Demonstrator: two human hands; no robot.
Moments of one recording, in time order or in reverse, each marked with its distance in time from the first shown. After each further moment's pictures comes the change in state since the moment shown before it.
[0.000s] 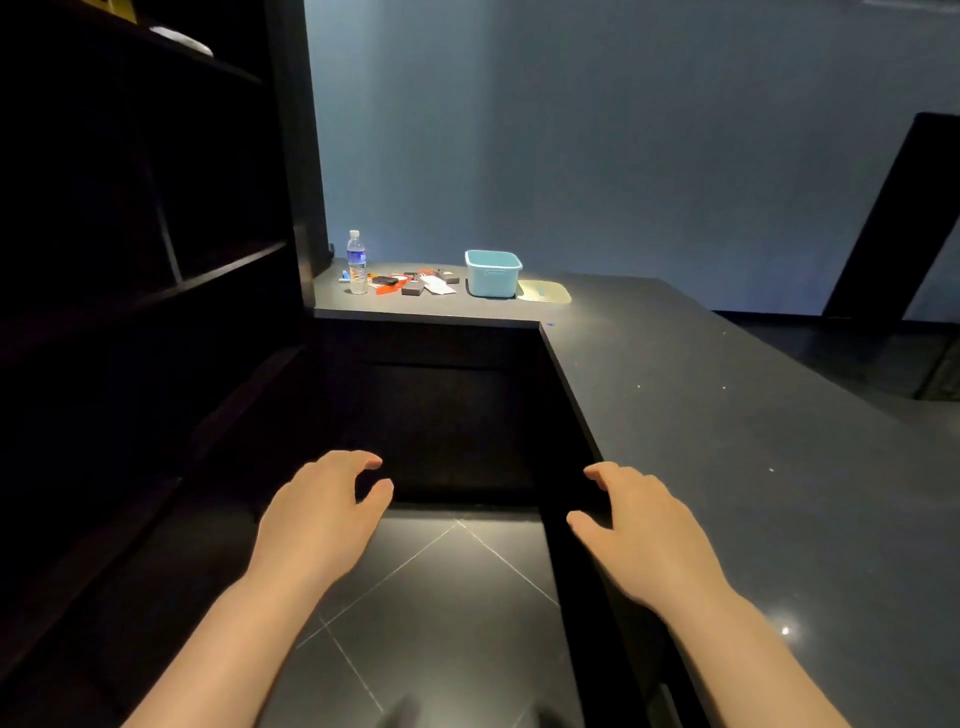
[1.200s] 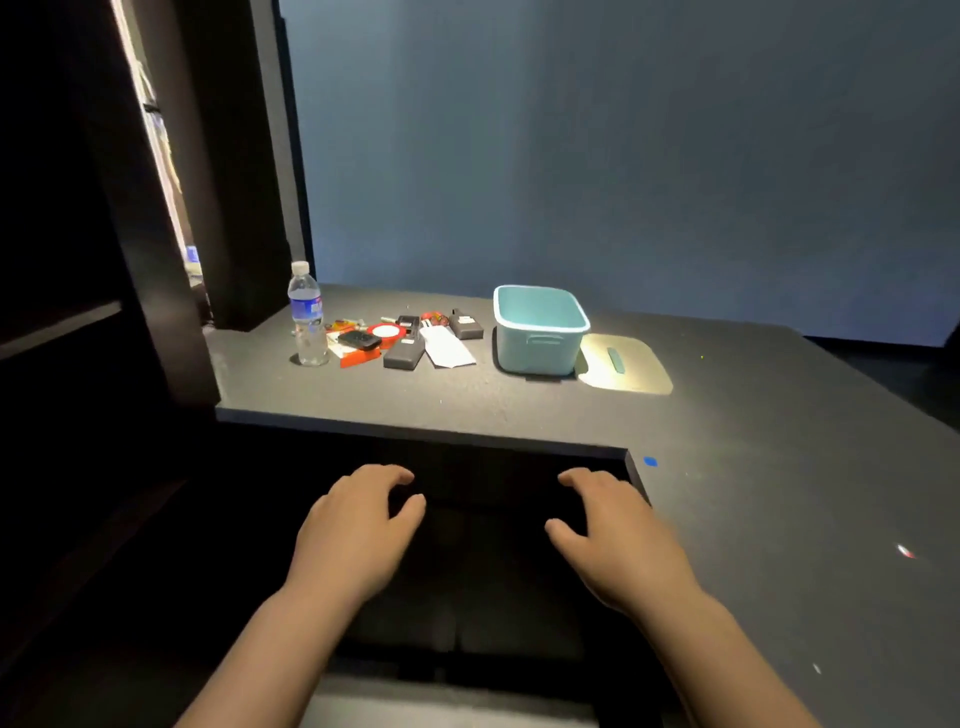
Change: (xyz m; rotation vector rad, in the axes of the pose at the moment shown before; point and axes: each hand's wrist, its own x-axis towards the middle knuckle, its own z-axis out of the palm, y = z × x) left_hand 0.655 -0.014 0.226 -0.014 -0.037 -0.074; right_hand 0.697 0.020 0.164 0.016 -0.121 -0.108
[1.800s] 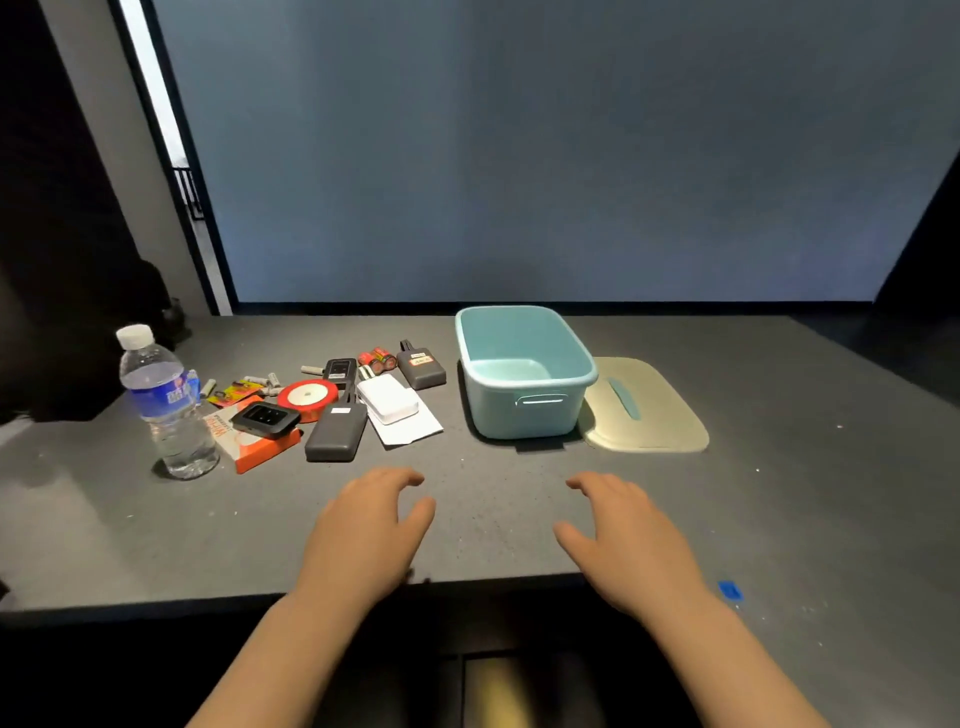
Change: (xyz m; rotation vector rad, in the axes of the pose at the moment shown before) left_hand 0.302 0.009 0.084 -0.013 -0.176 0.149; right_hand 0.270 0.043 0.040 0.019 0.034 0.166
